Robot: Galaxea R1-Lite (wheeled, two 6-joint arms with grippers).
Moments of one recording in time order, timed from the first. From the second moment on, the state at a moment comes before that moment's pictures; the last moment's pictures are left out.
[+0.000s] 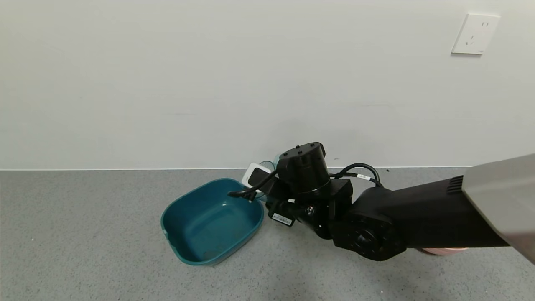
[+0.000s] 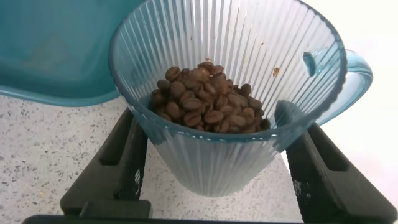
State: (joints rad) left arm 0.00 0.00 0.00 0.00 0.00 0.00; right arm 0.82 2.15 -1.43 -0.30 -0.36 -0.66
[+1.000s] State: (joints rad) left arm 0.00 0.00 0.00 0.00 0.00 0.00; right arm 0.85 2.29 -1.61 -0.31 -0.50 -1.05
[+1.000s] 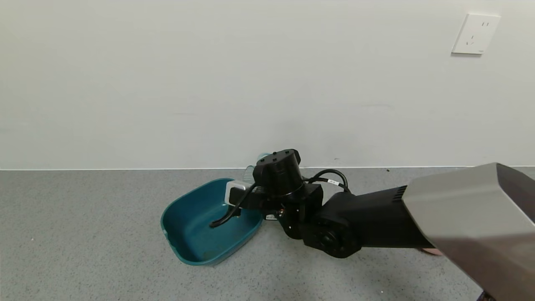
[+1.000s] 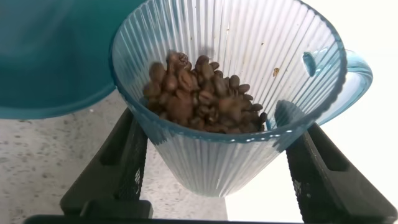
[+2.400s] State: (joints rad) left arm 0.00 0.00 0.00 0.00 0.00 0.00; right arm 0.90 2.33 -1.66 -0.31 -0.60 -1.49
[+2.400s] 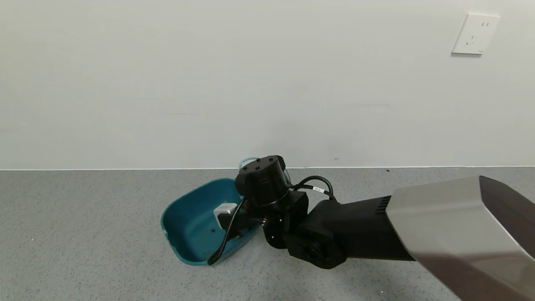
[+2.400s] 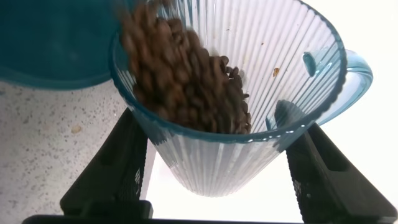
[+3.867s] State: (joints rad) left arm 0.00 0.00 0.00 0.00 0.00 0.00; right arm 0.93 2.36 -1.66 -0.33 -0.64 -1.53
